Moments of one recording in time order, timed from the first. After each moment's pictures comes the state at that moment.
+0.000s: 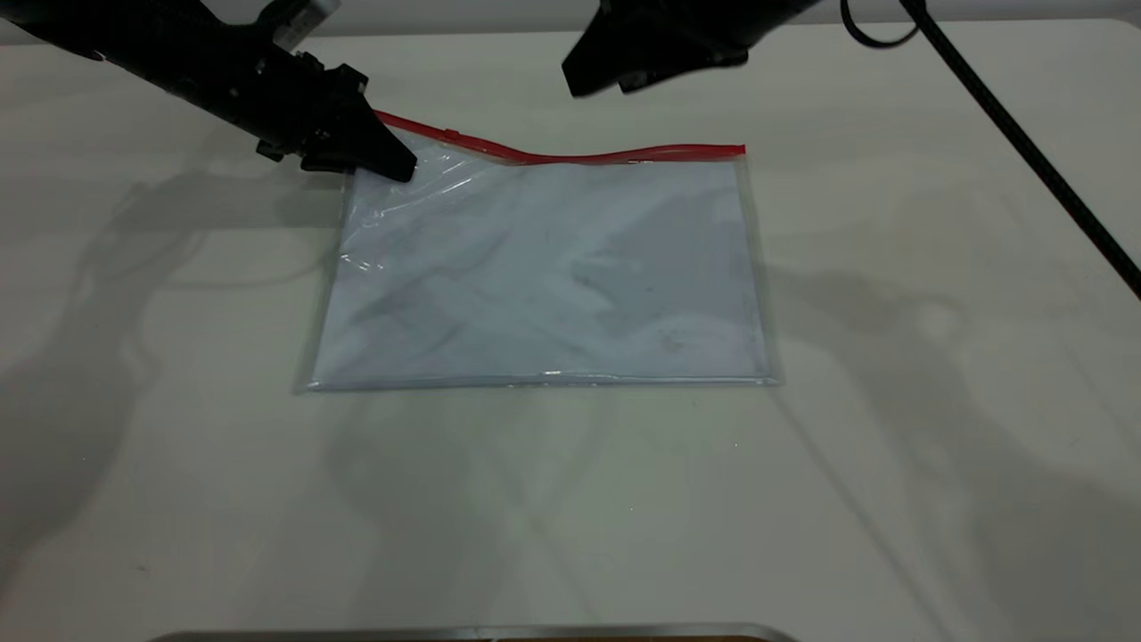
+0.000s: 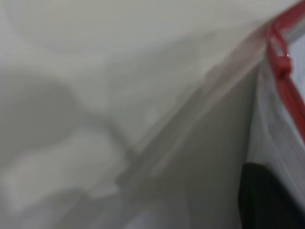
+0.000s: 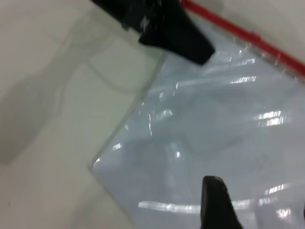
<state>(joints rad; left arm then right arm) -0.01 2.75 -1.95 -1.04 0.87 1.04 0.38 2.15 -1.28 1.46 0.50 -1.46</state>
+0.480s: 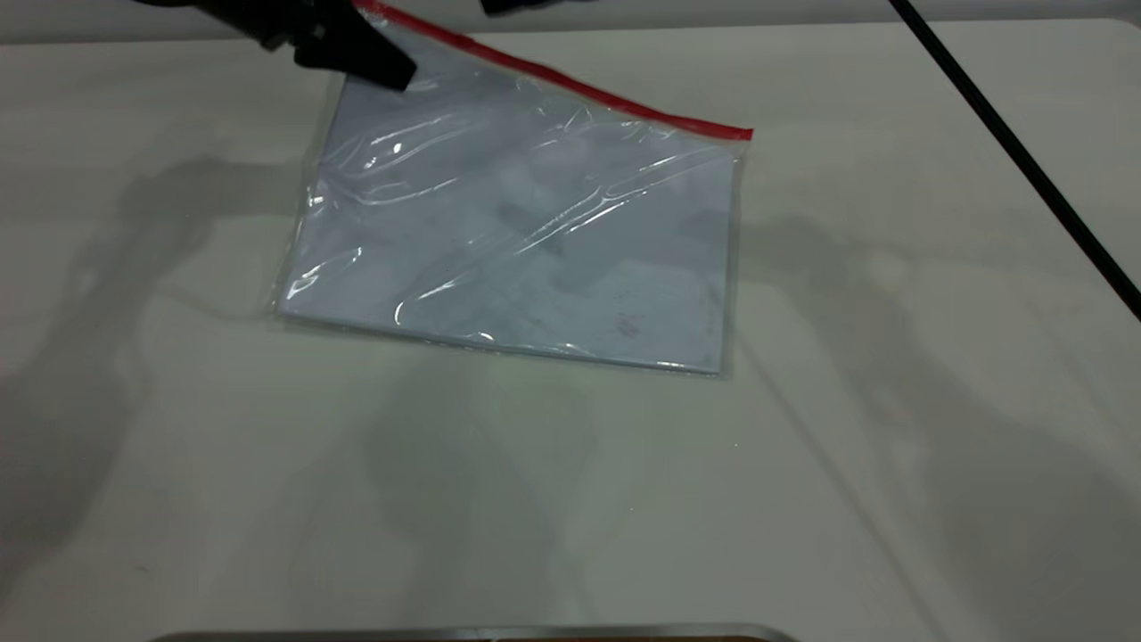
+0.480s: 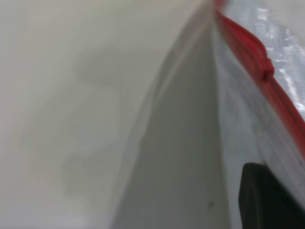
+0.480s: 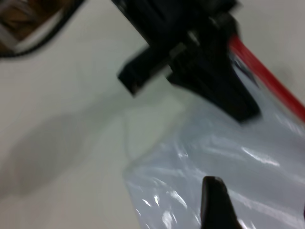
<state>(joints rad) -0.03 2.59 -1.95 -1.02 0.99 1.55 0.38 2.32 -1.61 1.47 0.71 -1.59</state>
